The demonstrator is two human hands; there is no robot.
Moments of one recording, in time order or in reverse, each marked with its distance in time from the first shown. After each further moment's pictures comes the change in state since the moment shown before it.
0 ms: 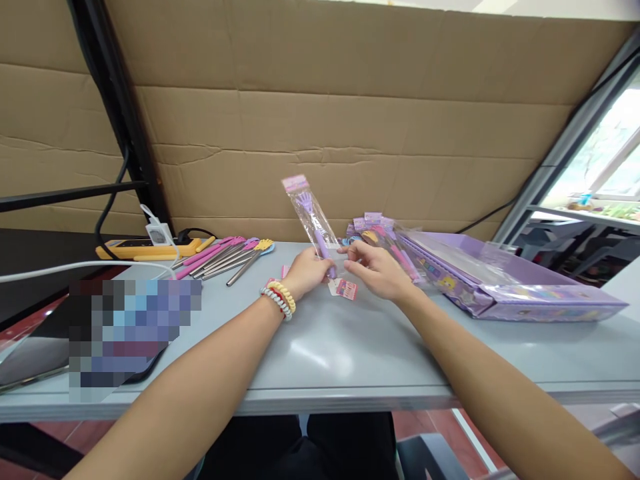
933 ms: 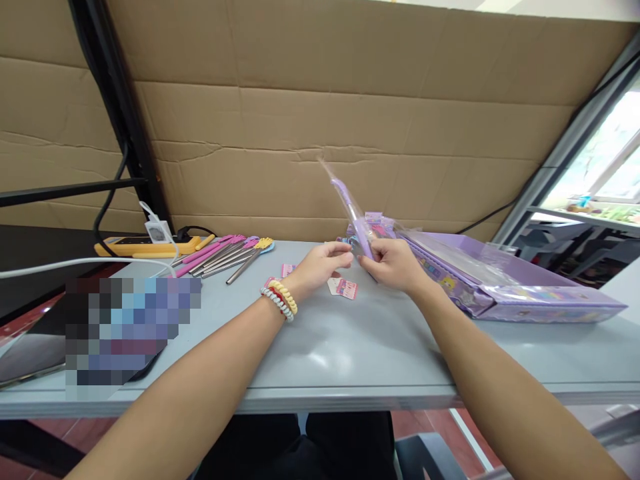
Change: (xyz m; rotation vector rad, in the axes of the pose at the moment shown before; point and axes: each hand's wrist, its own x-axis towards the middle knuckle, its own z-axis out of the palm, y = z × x) left_hand -0.018 0.025 0.002 -0.088 -0.208 0.108; right_hand 0.001 0.024 -0.019 -0.326 0.182 0.055
